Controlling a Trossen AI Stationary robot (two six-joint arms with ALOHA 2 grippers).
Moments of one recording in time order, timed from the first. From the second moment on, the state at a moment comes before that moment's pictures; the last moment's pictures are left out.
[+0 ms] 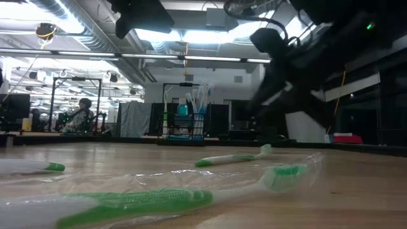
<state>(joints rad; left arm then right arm) -0.20 1.16 0.89 -0.24 -0.52 -0.54 0.31 1.59 0.68 0.15 0.51 1.33</state>
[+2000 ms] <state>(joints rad) -0.19 1.12 0.89 -0.44 -0.64 -0.68 0.17 1.86 1.21 -0.44 0.30 1.09</state>
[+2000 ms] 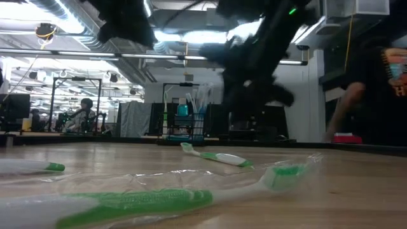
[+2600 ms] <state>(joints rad) -0.23 1.13 0.89 -0.69 -0.73 -1.09 0.46 1.48 0.82 -0.37 0.57 1.38</state>
